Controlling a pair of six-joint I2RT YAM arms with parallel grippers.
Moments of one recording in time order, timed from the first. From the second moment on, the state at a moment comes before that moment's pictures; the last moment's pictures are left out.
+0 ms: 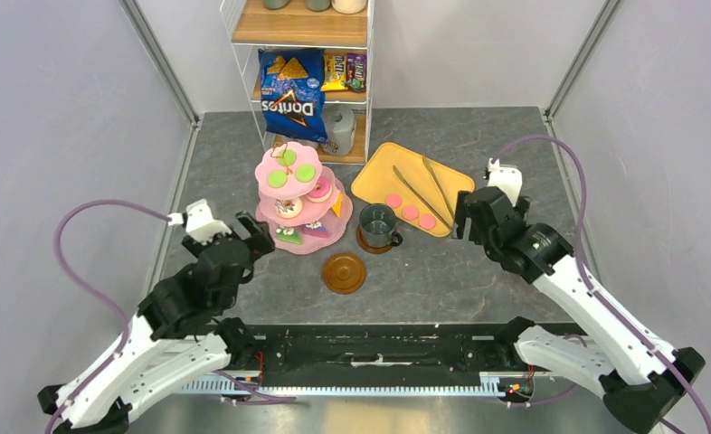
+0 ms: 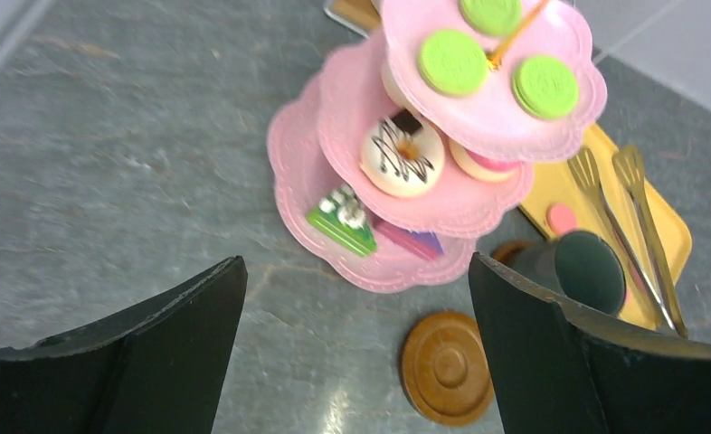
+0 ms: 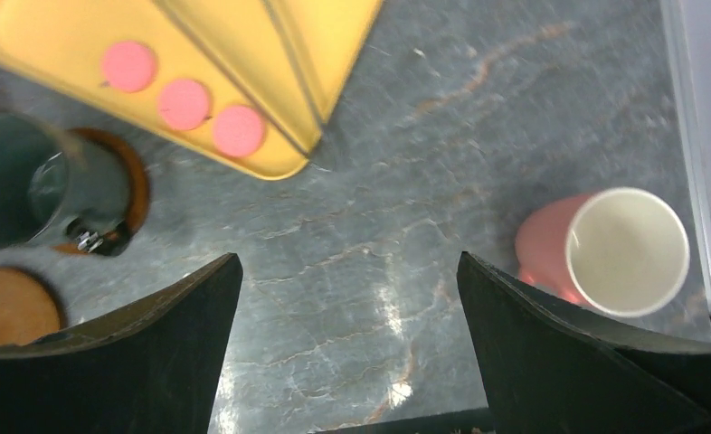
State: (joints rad) left arm -0.84 0.58 0.84 -0.86 -0.86 -0.84; right arm 0.66 0.92 0.99 -0.85 0.60 0.48
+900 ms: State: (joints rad) left arm -0.84 0.31 0.71 -0.85 -0.99 -0.67; right arm -0.13 1.23 0.98 -0.86 0.44 0.67
